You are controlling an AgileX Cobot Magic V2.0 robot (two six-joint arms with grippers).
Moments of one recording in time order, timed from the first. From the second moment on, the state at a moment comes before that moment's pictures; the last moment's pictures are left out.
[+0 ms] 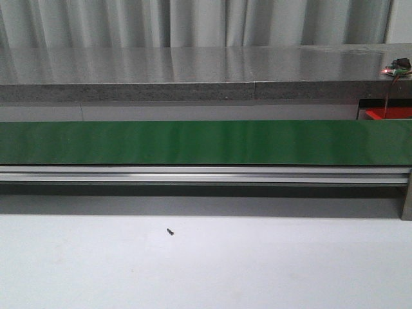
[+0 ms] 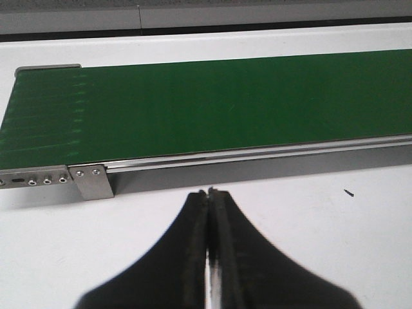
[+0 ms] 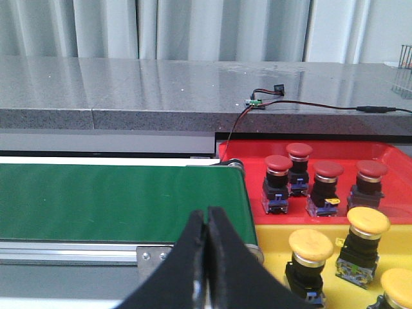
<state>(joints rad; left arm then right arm) -0.04 0.53 -0.58 -0.25 0.68 0.17 -0.04 -0.01 0.03 -0.05 0.03 0.07</state>
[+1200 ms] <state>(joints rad) -0.04 0.53 -0.58 -0.20 0.62 0.17 -0.04 -0.01 0.03 -0.05 0.02 0.07</state>
